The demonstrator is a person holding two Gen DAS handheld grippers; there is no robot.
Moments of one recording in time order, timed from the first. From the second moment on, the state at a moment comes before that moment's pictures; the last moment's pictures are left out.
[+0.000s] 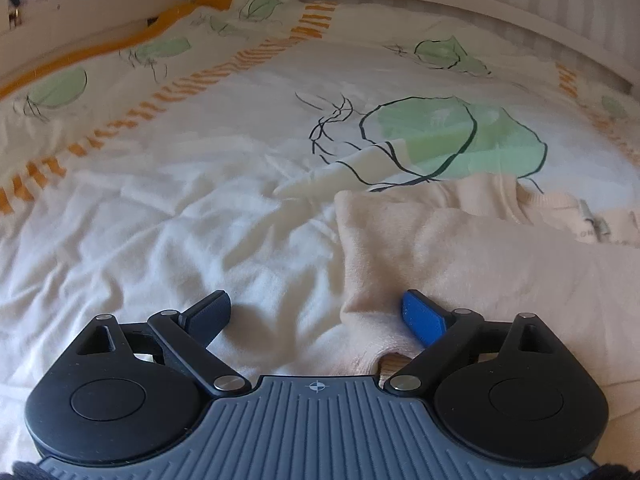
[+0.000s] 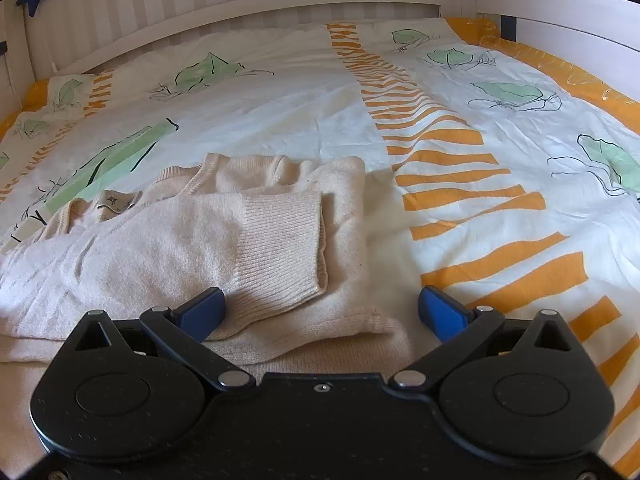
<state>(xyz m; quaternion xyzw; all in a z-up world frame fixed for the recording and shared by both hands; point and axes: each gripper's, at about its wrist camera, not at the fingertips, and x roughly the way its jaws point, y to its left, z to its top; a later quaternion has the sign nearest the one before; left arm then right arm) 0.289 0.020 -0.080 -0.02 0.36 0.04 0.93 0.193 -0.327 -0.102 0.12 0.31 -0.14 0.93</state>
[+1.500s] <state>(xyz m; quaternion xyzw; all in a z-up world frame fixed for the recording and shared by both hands) 0.073 0.078 -0.019 0.02 0.45 -0.01 0.89 -0.023 -0.307 -0.031 0.16 0.45 -0.09 0.87</state>
